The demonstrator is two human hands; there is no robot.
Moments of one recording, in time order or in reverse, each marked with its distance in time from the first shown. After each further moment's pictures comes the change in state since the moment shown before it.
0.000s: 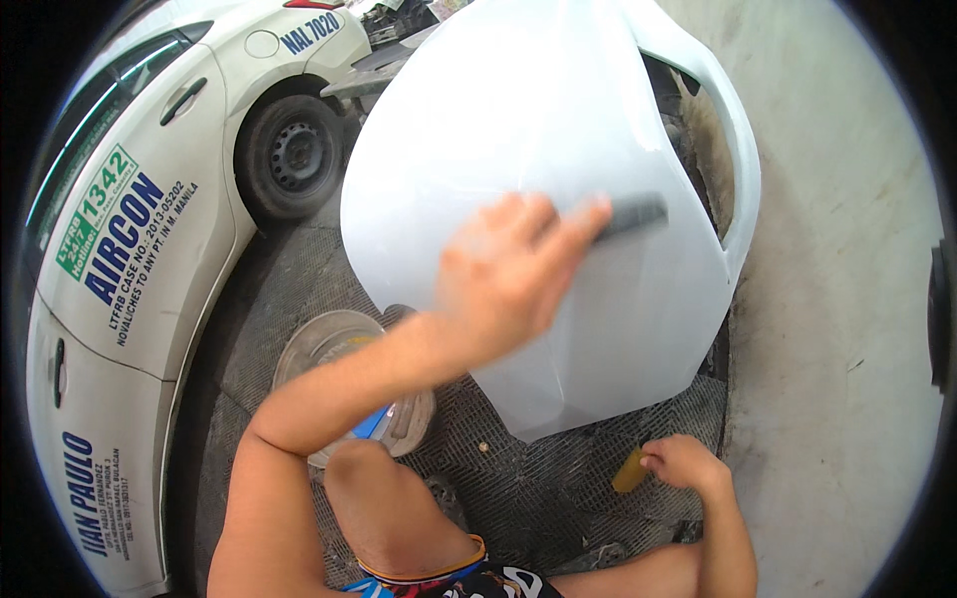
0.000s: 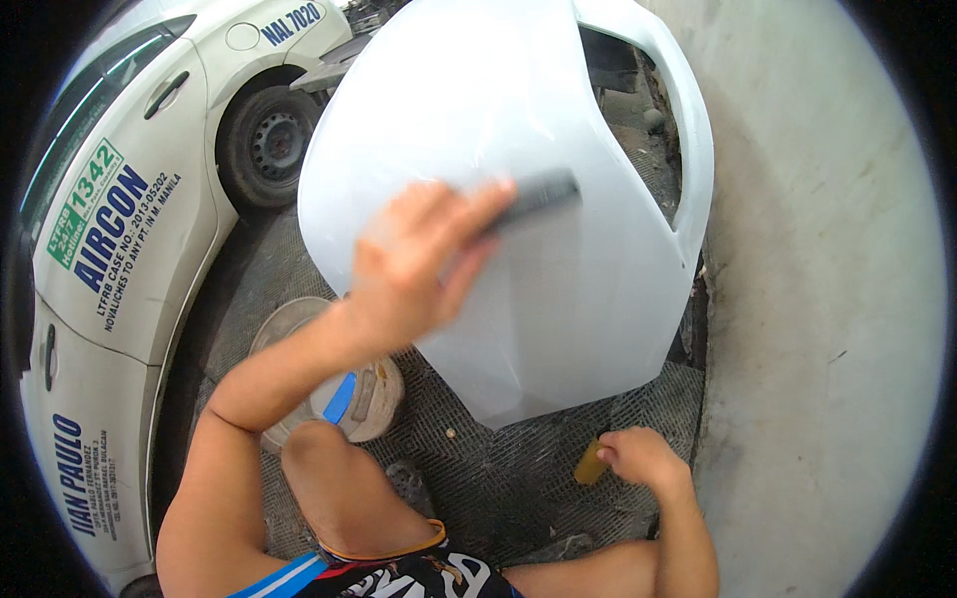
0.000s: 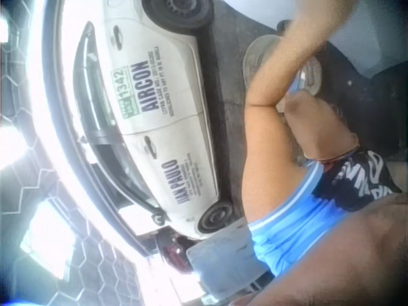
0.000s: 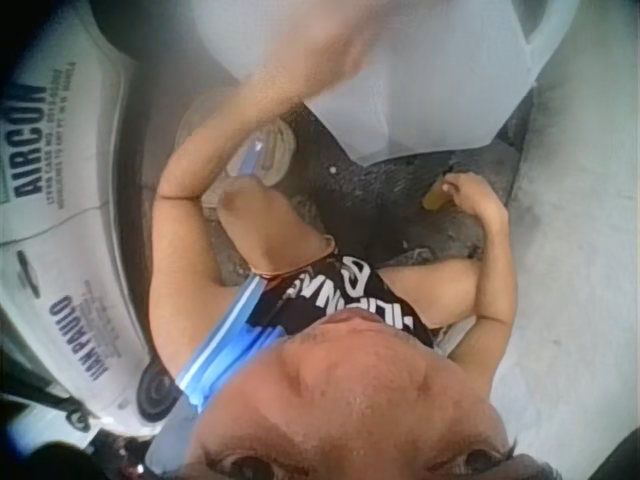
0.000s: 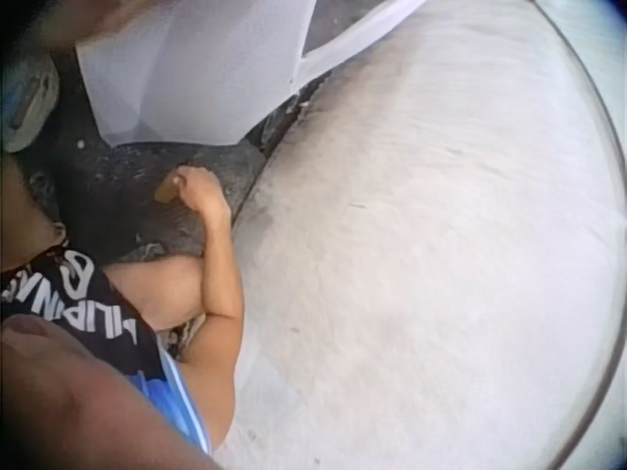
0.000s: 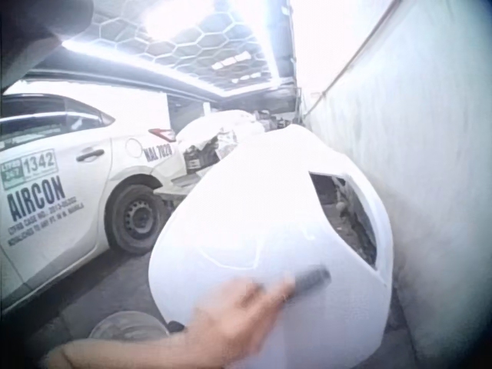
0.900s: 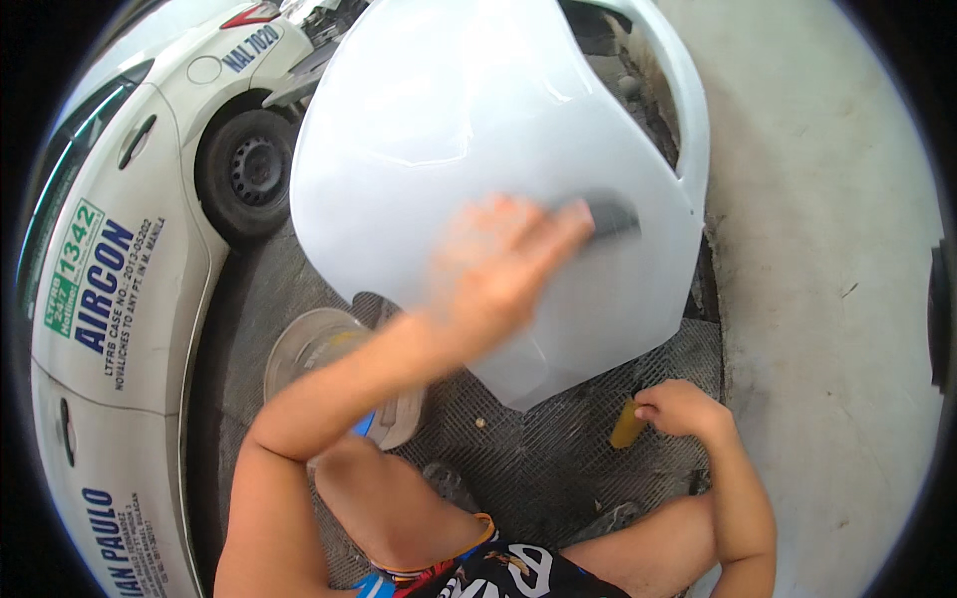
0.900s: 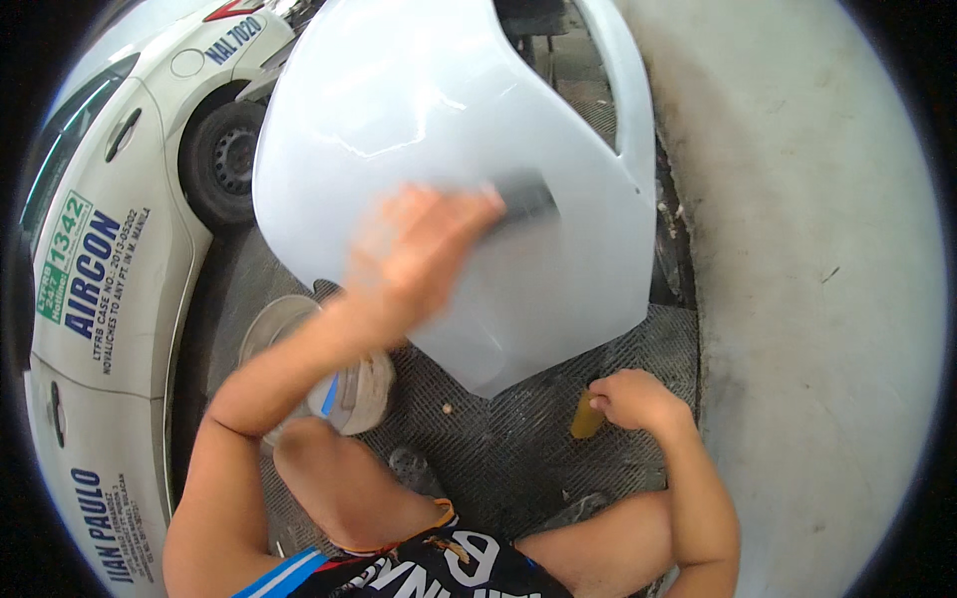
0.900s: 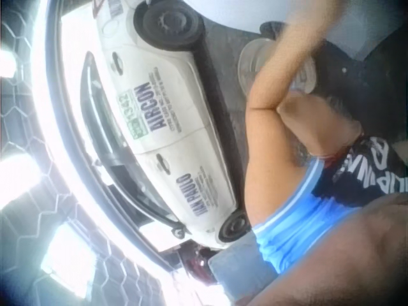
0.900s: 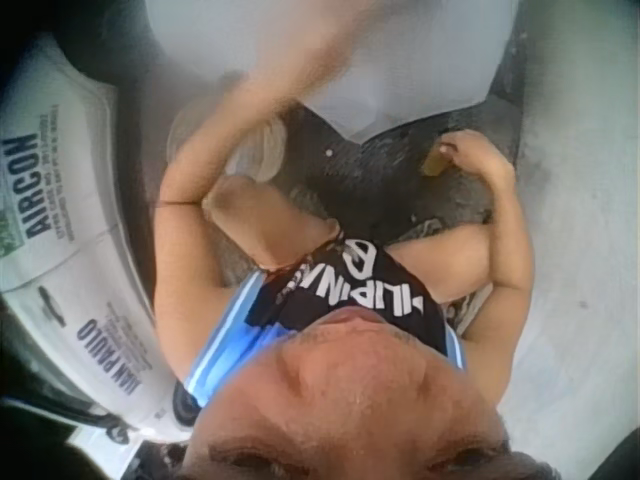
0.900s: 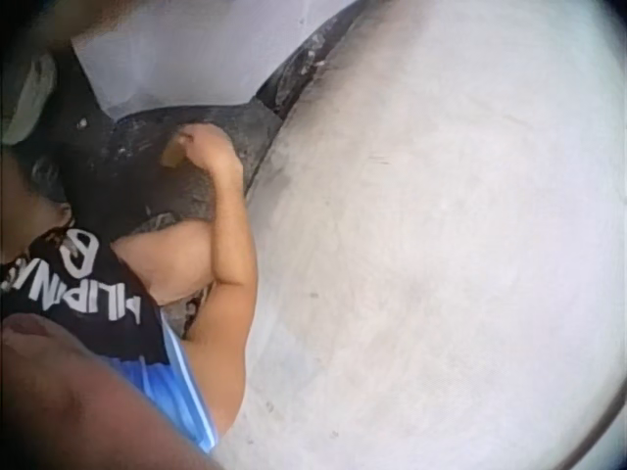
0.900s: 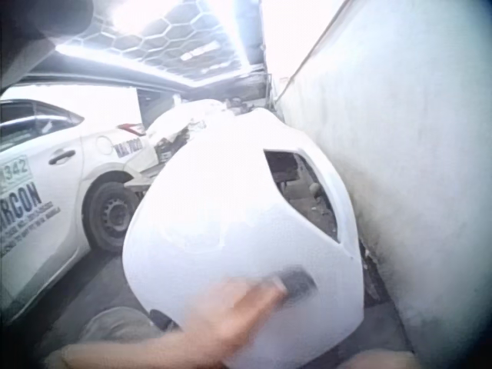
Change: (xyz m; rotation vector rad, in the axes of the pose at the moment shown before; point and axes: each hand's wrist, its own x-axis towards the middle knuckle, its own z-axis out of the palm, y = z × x) left_hand -0.006 0.028 0.026 -0.065 -0.058 0.133; right_hand 0.000 0.003 0.000 0.053 0.070 -0.014
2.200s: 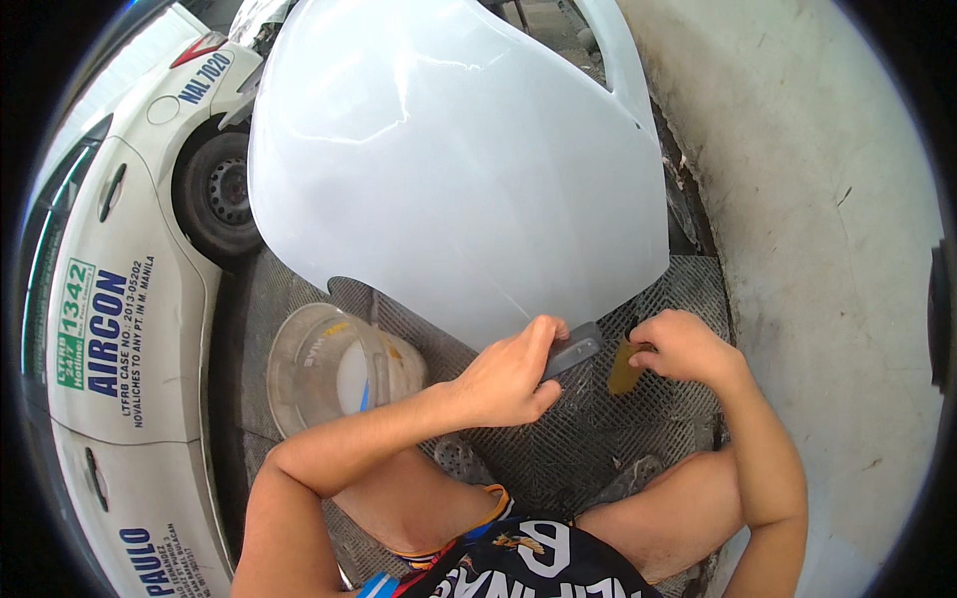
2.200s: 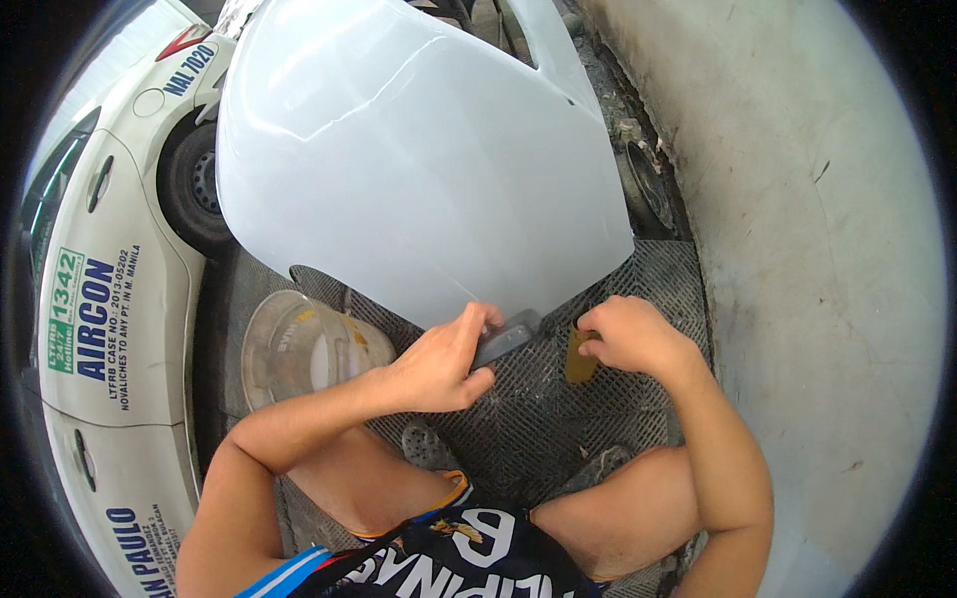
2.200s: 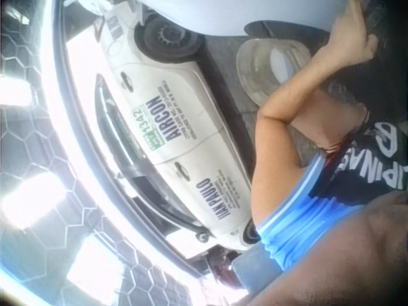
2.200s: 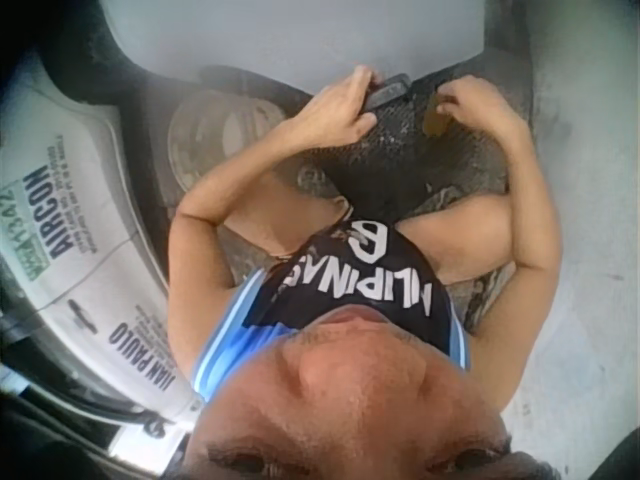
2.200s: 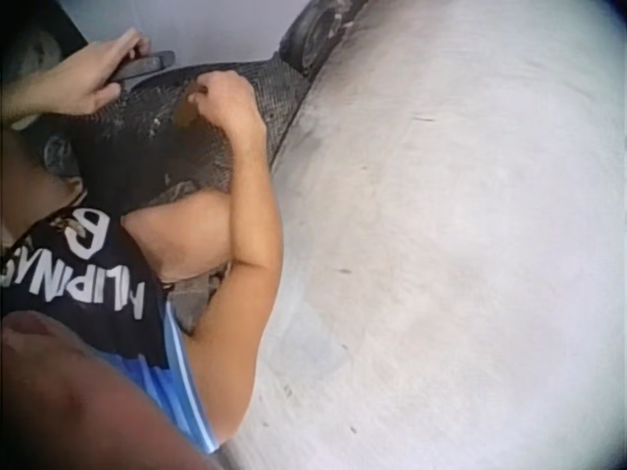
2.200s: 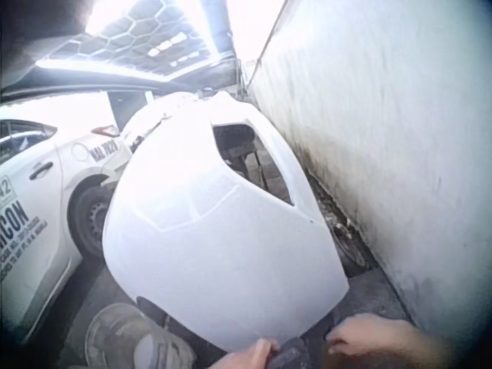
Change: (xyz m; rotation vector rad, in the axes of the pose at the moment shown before) left_hand -0.093 0.113 0.019 -0.757 -0.814 -0.528; right_hand -0.018 -0.013 -0.012 0.018 0.149 -0.034
